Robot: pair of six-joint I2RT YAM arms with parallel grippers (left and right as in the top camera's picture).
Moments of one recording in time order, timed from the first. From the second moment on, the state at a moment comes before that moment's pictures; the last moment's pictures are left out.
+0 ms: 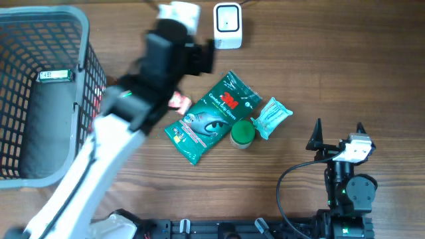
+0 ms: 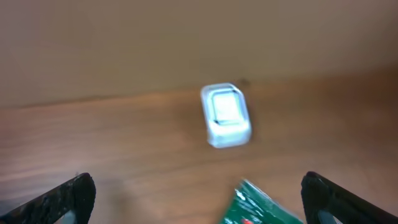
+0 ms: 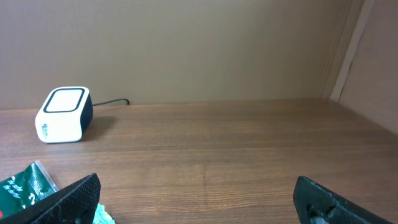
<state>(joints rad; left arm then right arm) -0.48 1.37 1.48 -0.60 -0.28 -0.19 -0.04 0.04 0.01 0.01 0.08 -0.01</state>
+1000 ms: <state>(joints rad) 0.60 1.62 1.33 -0.64 -0.05 -0.55 -0.04 0.25 0.01 0.01 -0.17 0.26</state>
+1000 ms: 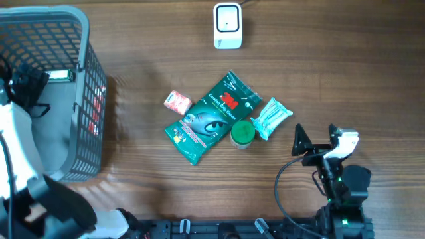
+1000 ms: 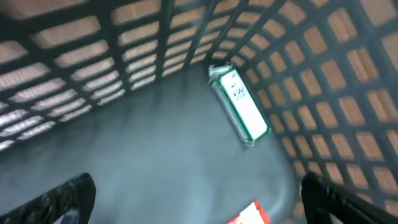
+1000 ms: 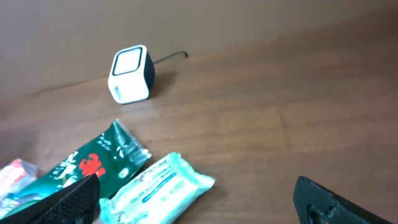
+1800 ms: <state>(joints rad) 0.46 2.03 1.33 -0.18 -0.09 -0.53 -0.04 0.64 0.01 0.01 -0.18 2.05</state>
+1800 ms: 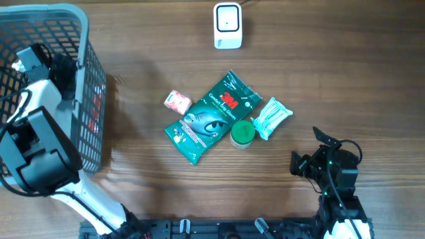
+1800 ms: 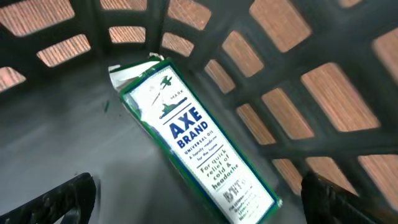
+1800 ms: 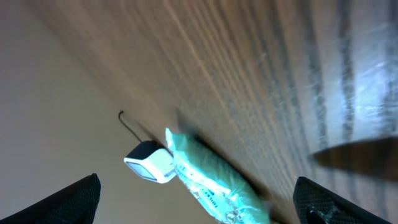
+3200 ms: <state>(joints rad) 0.46 1.11 1.33 -0.88 -0.05 -0.53 -0.04 0.71 0.01 0.48 0.50 0.99</state>
